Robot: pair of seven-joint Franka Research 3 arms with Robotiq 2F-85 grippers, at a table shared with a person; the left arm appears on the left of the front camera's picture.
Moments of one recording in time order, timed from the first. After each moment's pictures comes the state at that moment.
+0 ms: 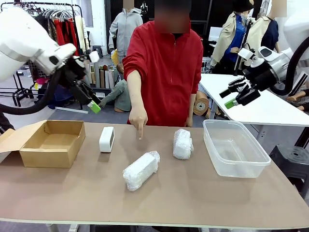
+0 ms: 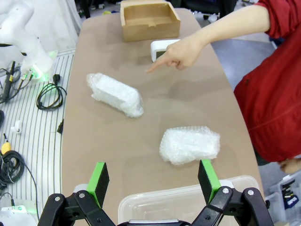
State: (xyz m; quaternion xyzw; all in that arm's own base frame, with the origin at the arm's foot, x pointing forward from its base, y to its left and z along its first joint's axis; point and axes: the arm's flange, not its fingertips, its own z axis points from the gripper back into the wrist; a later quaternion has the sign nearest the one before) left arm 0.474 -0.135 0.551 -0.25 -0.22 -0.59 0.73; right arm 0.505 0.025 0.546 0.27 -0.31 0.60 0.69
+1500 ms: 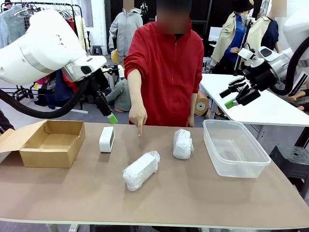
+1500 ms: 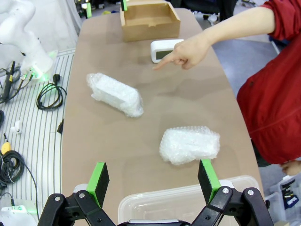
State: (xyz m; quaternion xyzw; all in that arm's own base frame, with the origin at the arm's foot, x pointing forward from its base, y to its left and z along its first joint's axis) left arm 0.461 -0.212 0.530 -0.19 -0.16 -0.57 0.79; right arm 0.505 0.025 0.546 0.27 -0.31 0.59 0.69
